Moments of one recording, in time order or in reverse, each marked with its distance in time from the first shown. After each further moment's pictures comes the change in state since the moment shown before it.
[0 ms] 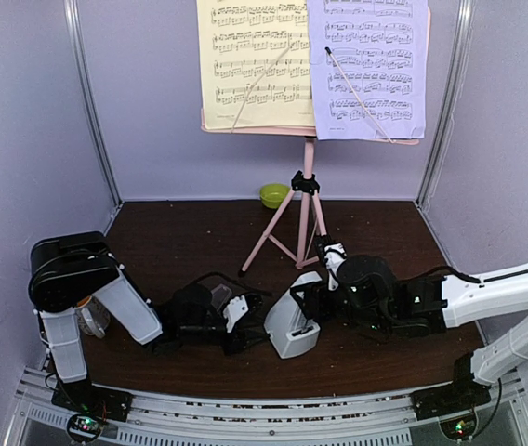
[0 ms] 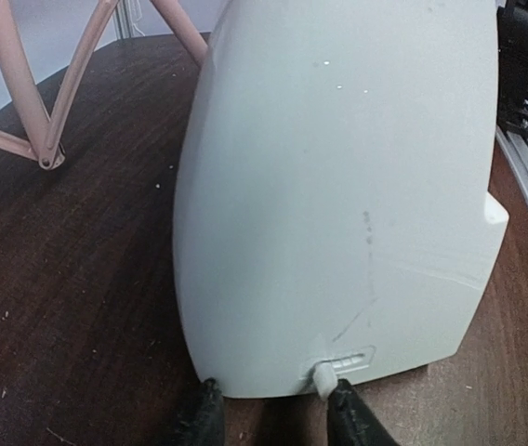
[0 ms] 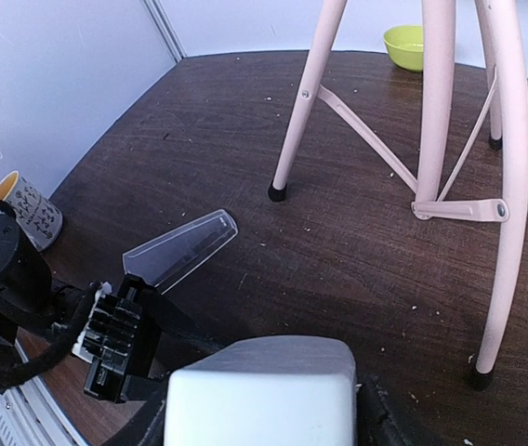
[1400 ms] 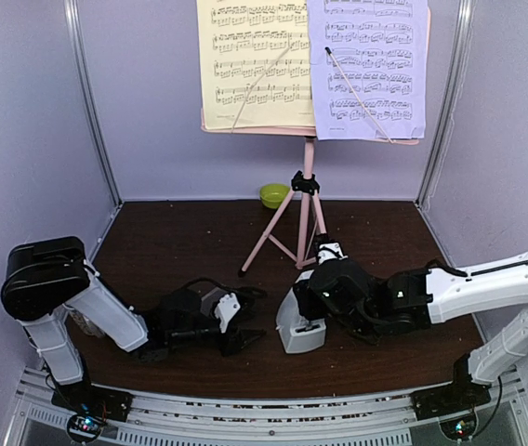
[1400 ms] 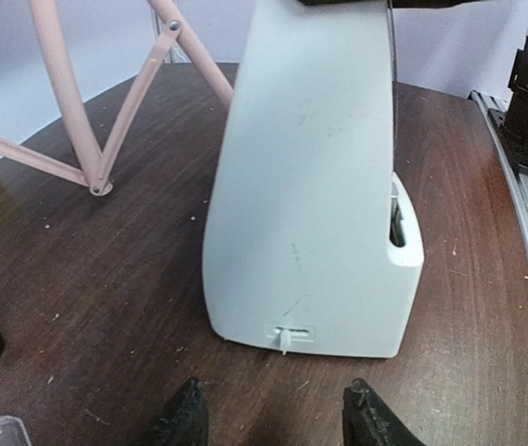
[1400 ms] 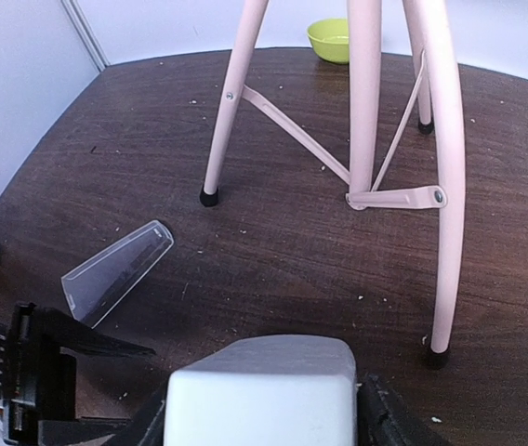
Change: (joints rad) left arm -0.071 -0.161 -0.096 0.017 -0.188 -0.056; right arm 0.049 0.119 0.168 -0.251 0.238 0.148
